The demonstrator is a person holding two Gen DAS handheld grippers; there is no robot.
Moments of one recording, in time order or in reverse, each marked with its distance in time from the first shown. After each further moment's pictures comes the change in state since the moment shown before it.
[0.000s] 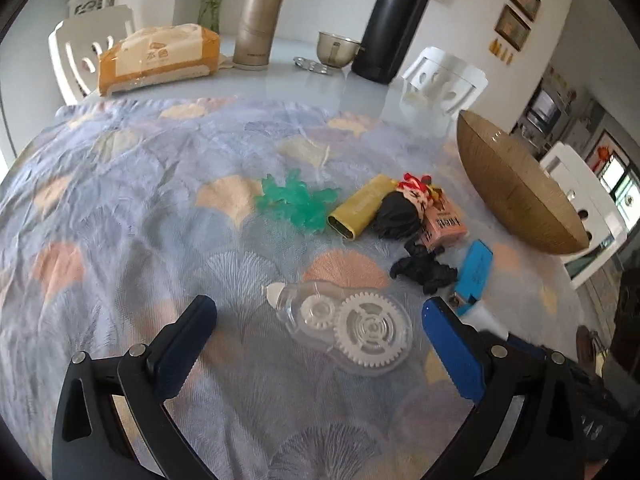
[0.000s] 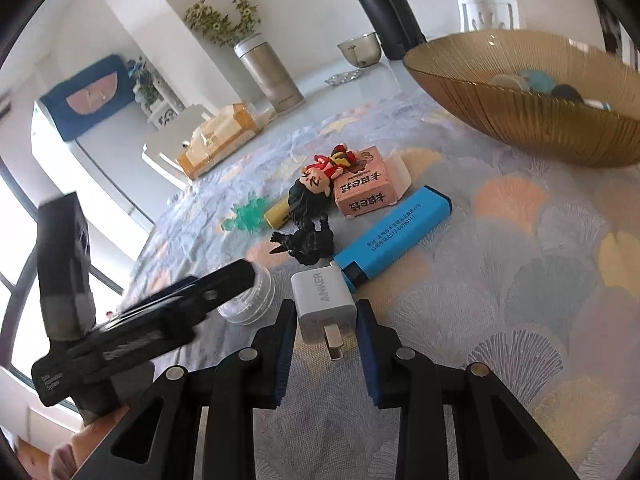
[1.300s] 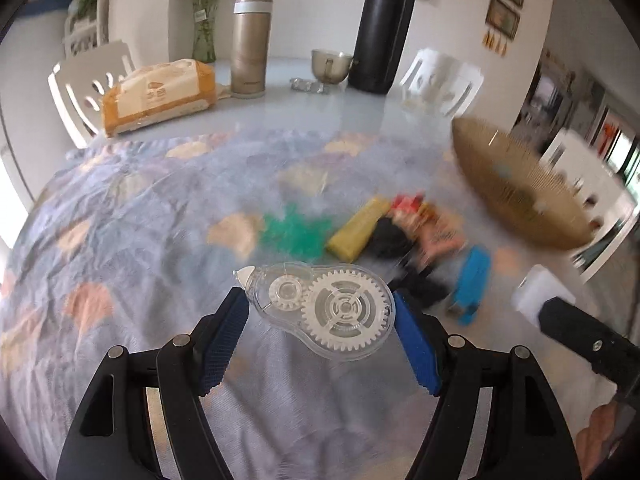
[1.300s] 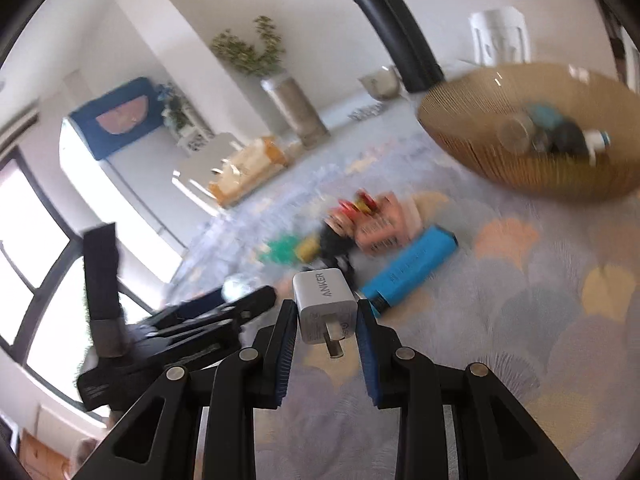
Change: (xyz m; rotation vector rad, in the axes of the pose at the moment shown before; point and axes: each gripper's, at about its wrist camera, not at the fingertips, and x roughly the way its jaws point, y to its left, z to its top) left arm -0.022 -0.015 0.022 0.046 -0.057 0.038; right arm -0.050 0.008 0.019 -0.048 -0.117 0.119
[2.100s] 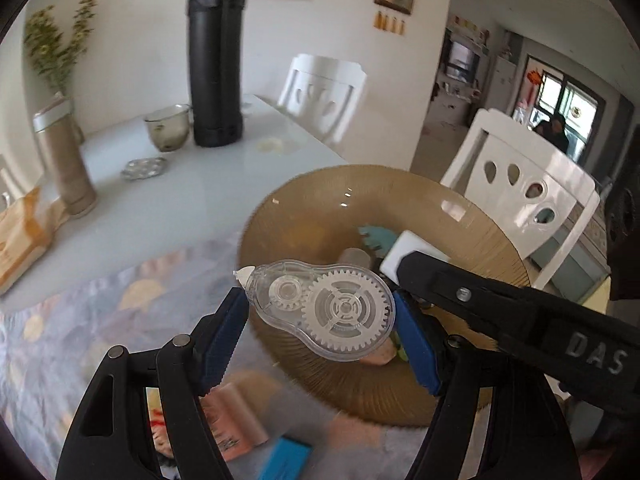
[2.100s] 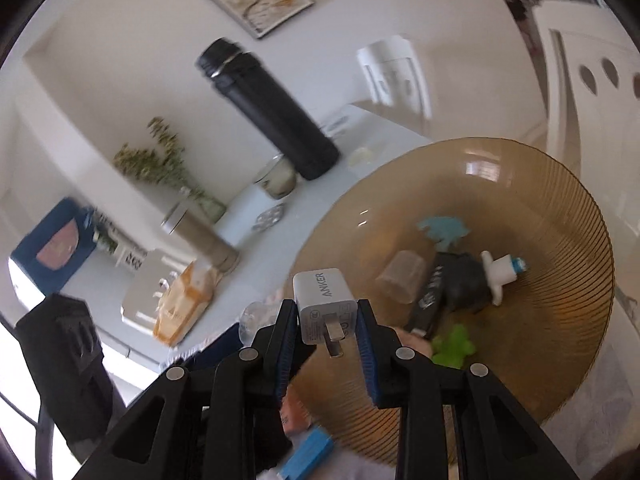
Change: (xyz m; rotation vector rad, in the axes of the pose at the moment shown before) left arm 0.076 -0.189 0.103 0.294 -0.012 -0.179; right arm -0.028 -0.121 0.132 0.329 -0.155 -0.232
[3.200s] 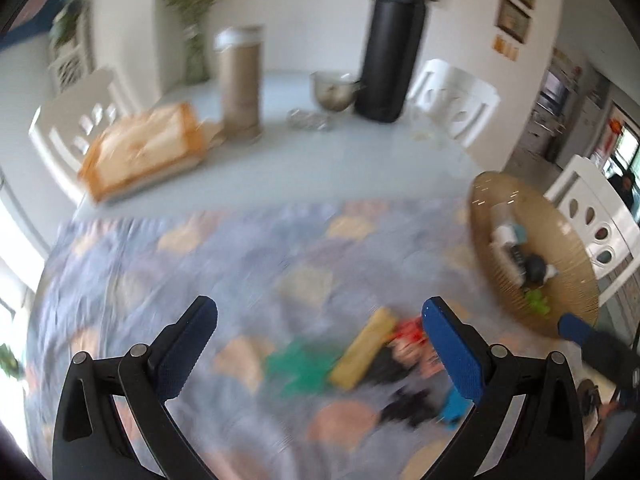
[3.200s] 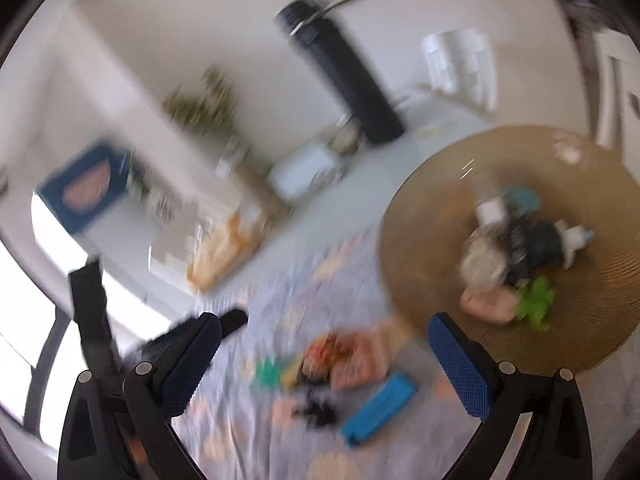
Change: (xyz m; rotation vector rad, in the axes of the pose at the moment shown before) left arm -0.084 0.170 -0.064 -0.284 0.061 0.234; right arm 0.002 0.094 -0.073 -0.229 0.173 0.142
